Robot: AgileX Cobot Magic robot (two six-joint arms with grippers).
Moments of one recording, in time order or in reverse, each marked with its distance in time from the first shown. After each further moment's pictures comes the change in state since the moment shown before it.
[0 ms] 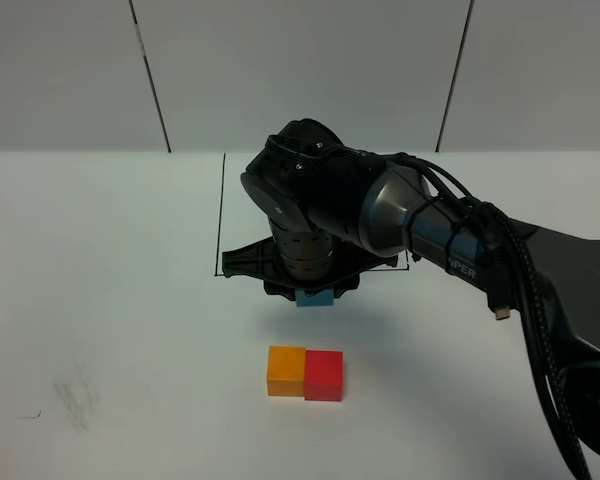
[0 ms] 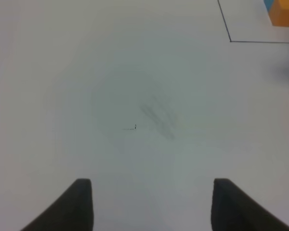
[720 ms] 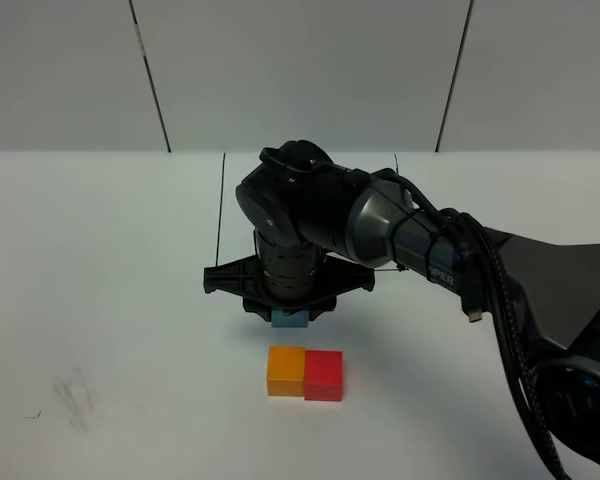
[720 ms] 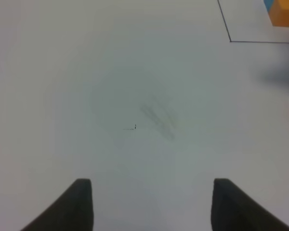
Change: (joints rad) left arm 0.000 0.000 0.000 0.000 0.000 0.000; right arm 0.000 0.059 -0.005 0.109 -0.076 -0.021
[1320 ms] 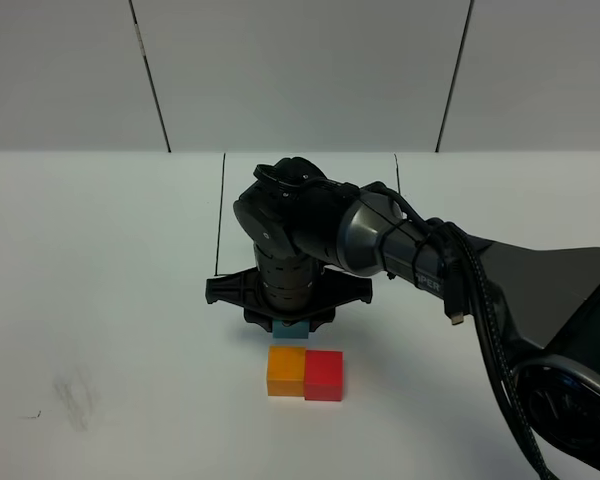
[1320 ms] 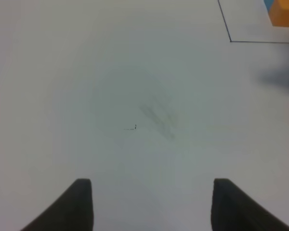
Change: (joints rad) left arm 0.000 0.000 0.000 0.000 0.000 0.000; right arm -0.001 0.034 -0.001 0.001 -0.007 0.026
